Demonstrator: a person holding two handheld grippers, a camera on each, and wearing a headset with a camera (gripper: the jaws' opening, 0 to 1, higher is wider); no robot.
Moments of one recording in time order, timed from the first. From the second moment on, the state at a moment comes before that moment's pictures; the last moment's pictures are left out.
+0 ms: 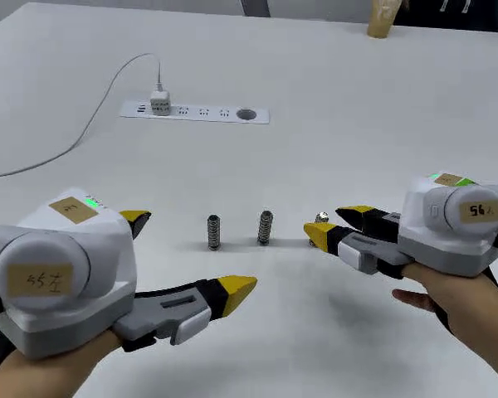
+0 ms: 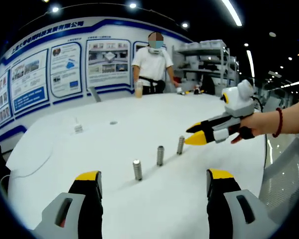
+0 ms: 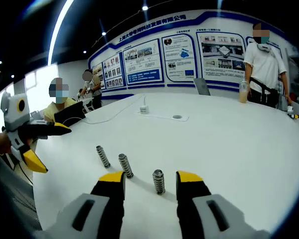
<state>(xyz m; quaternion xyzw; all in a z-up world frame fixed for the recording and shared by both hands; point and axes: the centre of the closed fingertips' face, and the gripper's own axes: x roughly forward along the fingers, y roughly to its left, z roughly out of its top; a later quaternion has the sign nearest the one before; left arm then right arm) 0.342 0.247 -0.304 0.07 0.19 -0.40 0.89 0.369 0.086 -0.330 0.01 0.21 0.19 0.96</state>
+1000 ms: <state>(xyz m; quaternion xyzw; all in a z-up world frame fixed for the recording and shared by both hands) 0.314 0.270 -0.273 0.05 0.20 -0.41 0.89 0.283 0.101 -0.274 0.05 0.20 0.21 0.96</state>
